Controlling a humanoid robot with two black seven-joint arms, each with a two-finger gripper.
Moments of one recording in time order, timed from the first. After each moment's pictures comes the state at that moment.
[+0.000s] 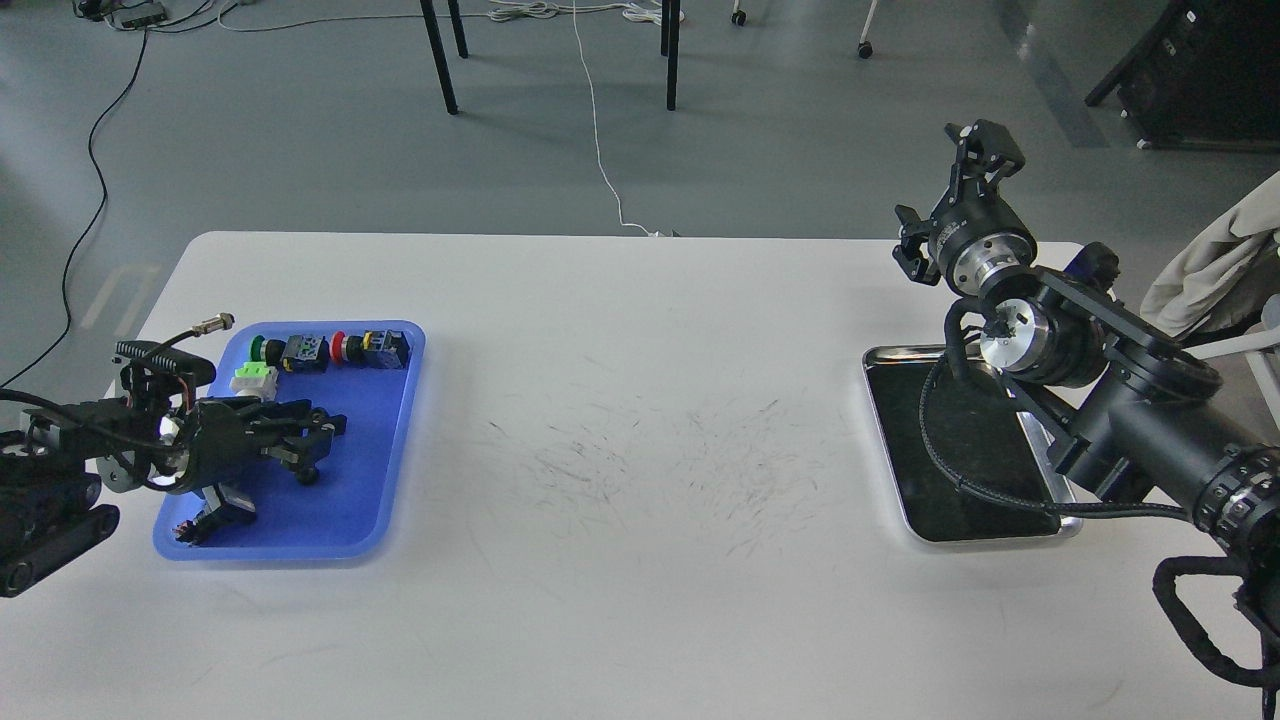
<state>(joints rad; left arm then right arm) -0.76 0.66 -0.02 -0.70 1.58 0.01 -0.49 0.89 -0.26 0.55 0.67 0.00 -0.12 0.25</state>
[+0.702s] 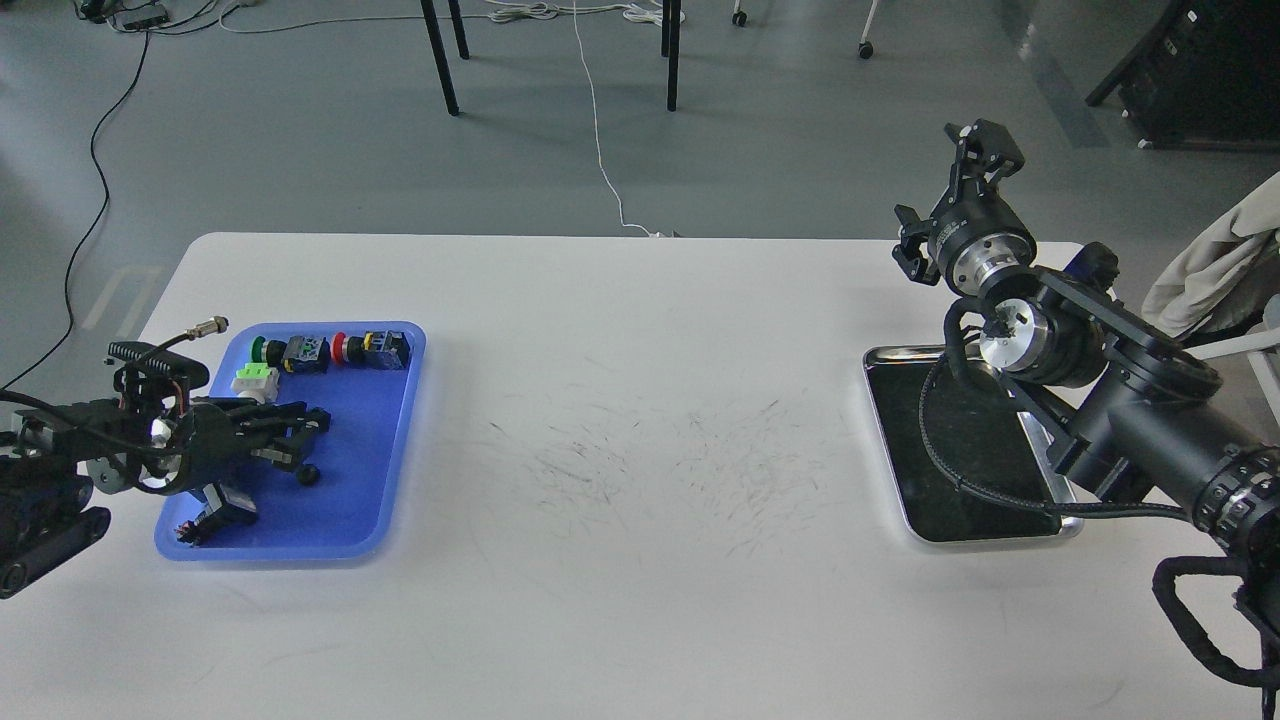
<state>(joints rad) -0.76 0.65 0.02 -0.69 1.58 0.03 -0.49 0.89 -0.26 0.55 0.67 0.00 -0.12 0.25</state>
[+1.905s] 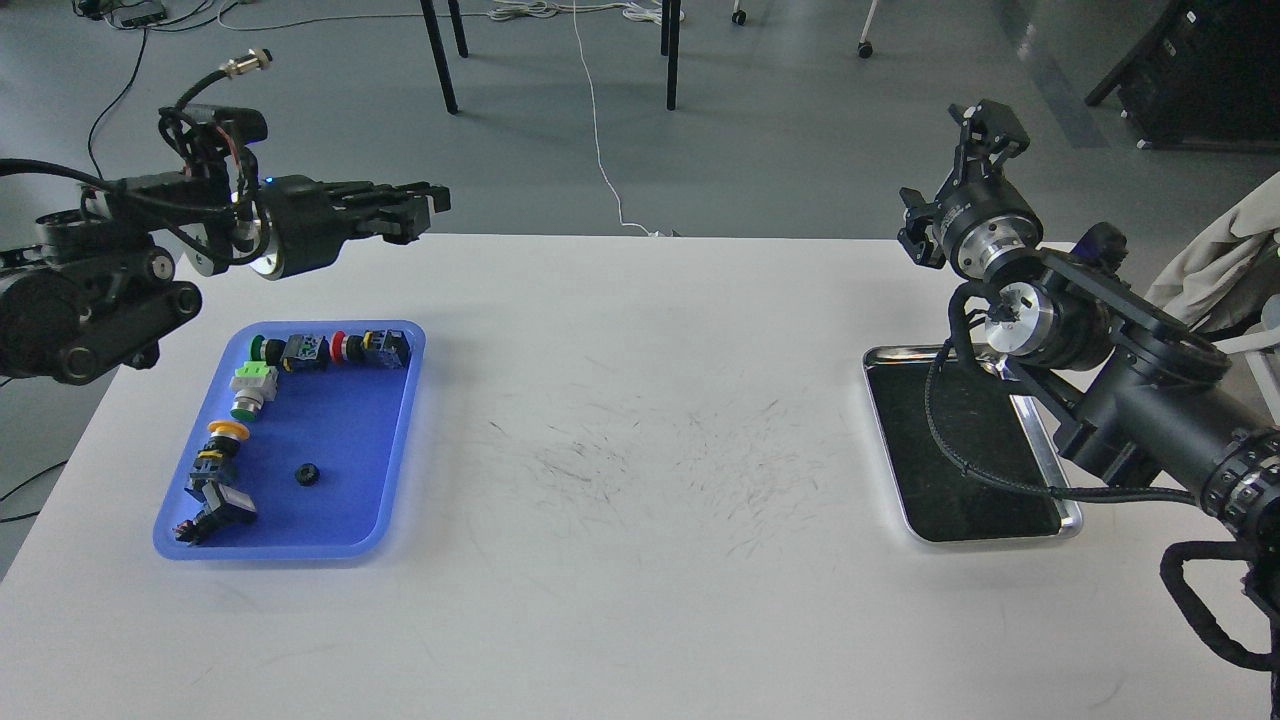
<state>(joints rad) -1.18 0.54 0.00 -0.82 1.31 -0.09 -0.49 0.94 -0.27 0.52 0.67 0.00 -0.13 0.25</state>
